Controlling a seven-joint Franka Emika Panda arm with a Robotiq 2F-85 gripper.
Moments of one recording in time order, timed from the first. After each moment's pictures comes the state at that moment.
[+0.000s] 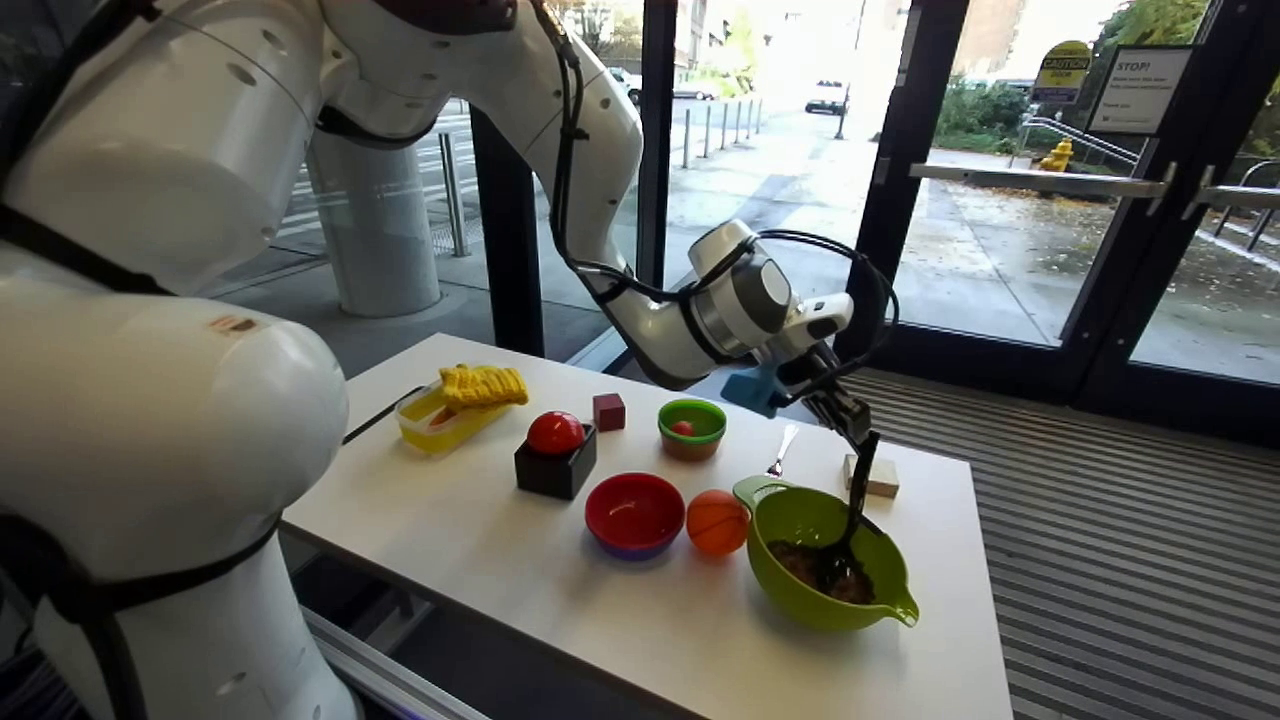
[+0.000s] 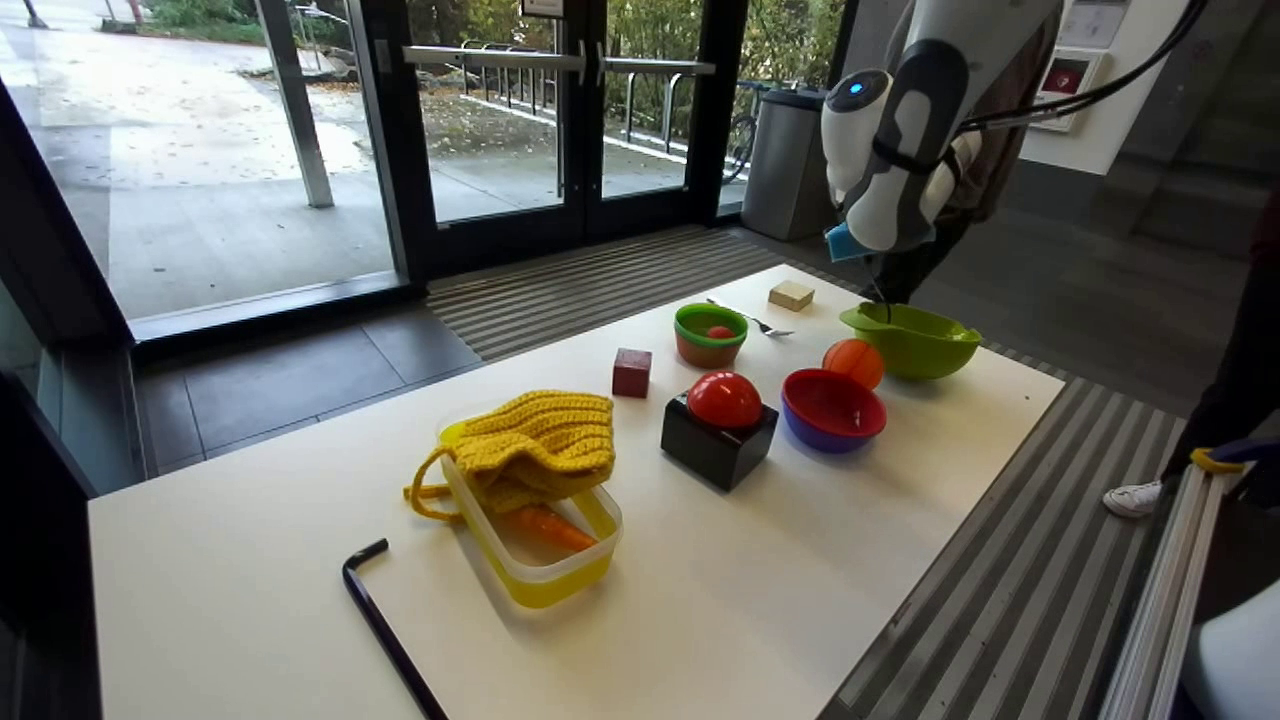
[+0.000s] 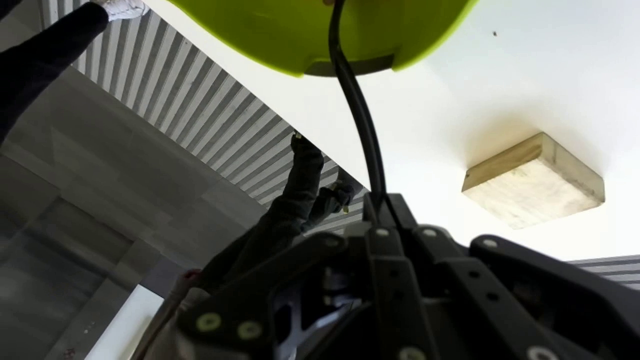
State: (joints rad) arm 0.35 0.80 -0.92 -2.06 -0.34 2.95 0.89
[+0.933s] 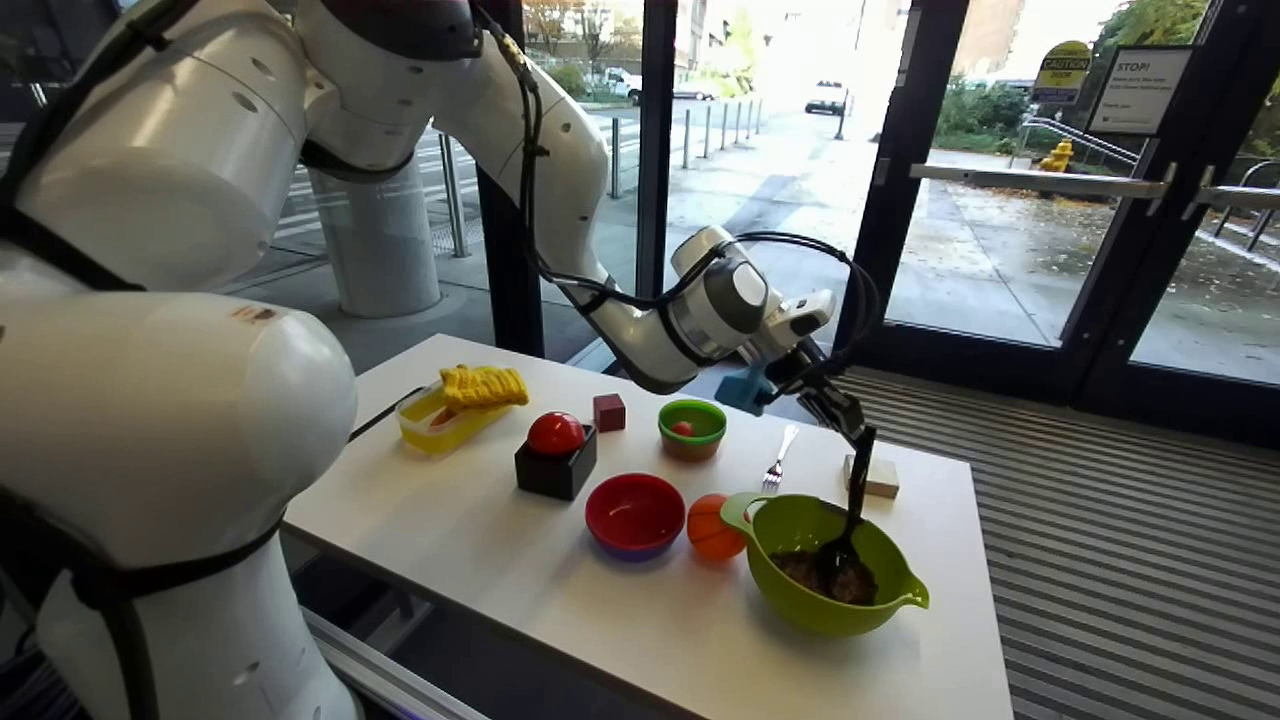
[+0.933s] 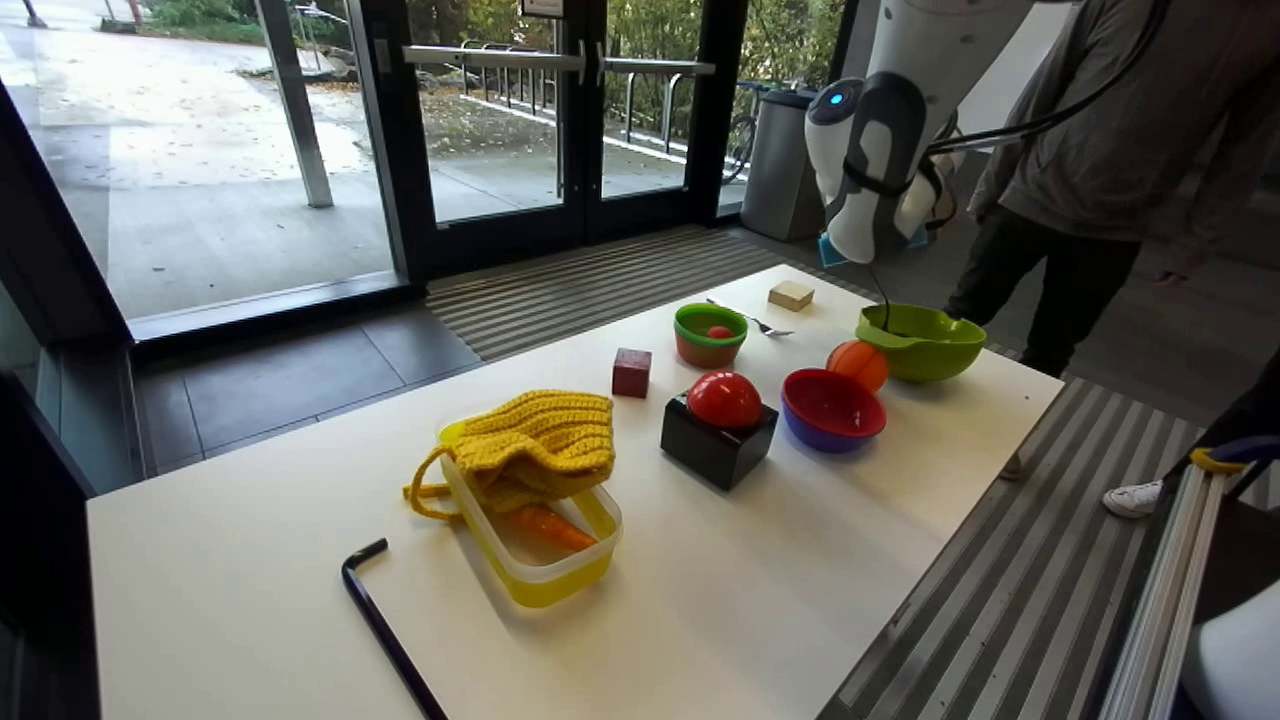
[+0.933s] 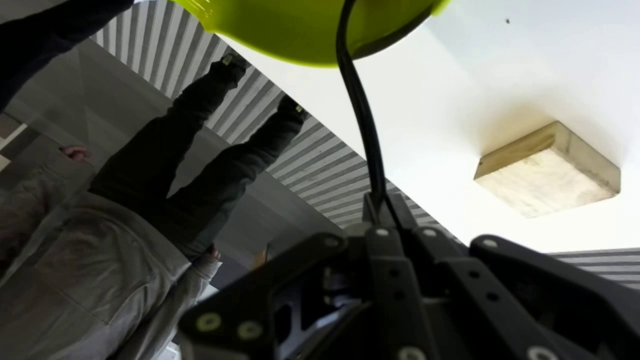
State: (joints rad) arm 0.50 0.92 -1.03 -2.08 -0.19 2.95 0.86
